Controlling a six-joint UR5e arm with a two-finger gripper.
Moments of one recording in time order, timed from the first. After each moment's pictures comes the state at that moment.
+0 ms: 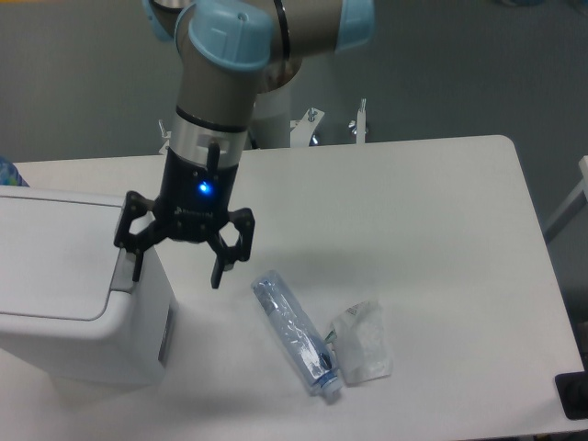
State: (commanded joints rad) arm 2.25 -1.71 -1.60 -0.87 1.15 0.04
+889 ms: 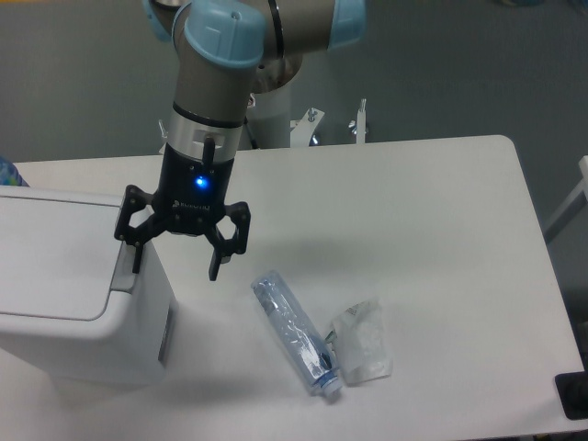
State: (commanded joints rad) arm 2.25 -1.74 -1.63 -0.84 1.15 0.04
